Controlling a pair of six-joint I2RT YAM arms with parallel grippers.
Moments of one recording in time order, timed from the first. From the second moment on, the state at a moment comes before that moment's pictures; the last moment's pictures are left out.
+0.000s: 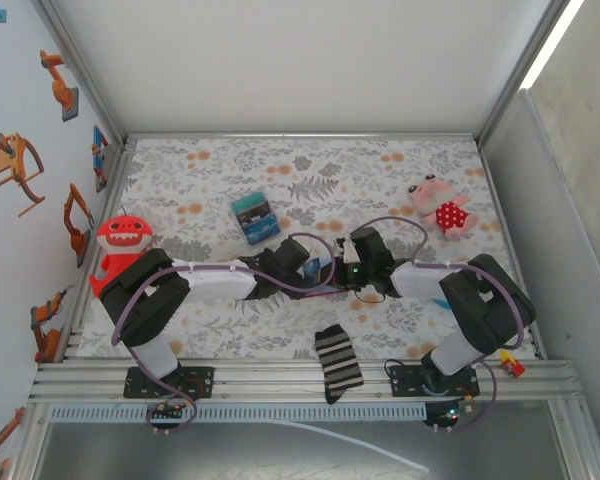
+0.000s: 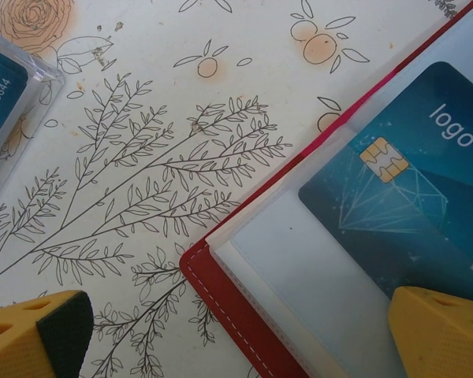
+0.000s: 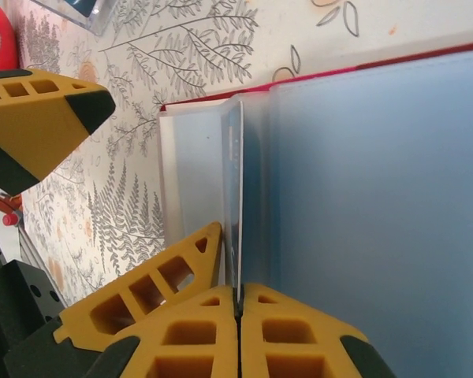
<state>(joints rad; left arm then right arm) -0.99 1.72 0.86 -0.14 -0.33 -0.20 0.58 1.56 0.57 0.15 -0.55 0.77</state>
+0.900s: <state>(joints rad) -0.95 1.35 0.84 -0.15 -0.38 -0.17 0.58 1.13 0.68 -0.38 -0.35 0.42</state>
